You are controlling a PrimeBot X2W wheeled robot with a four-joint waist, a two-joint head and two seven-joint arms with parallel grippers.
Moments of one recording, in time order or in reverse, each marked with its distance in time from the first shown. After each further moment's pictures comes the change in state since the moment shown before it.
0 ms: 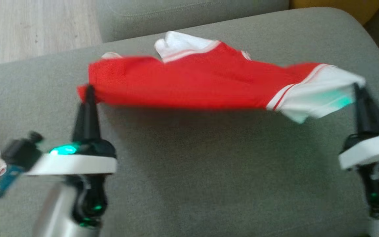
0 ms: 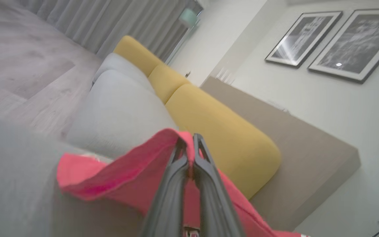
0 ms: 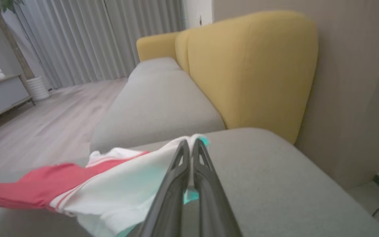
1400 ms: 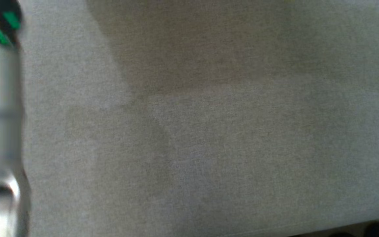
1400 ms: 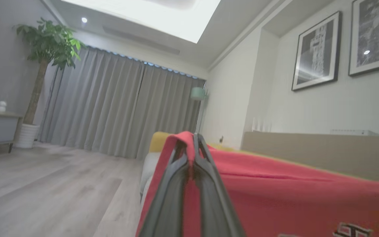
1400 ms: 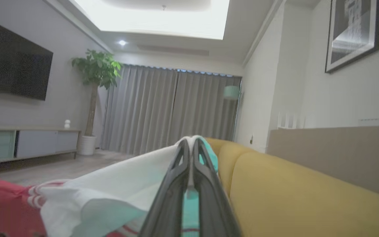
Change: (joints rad) left arm -0.908 0.144 0.081 0.358 0.300 0.033 -0.128; right arm -1.270 -0.240 0.369 0.777 0.067 0.000 -0.506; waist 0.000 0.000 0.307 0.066
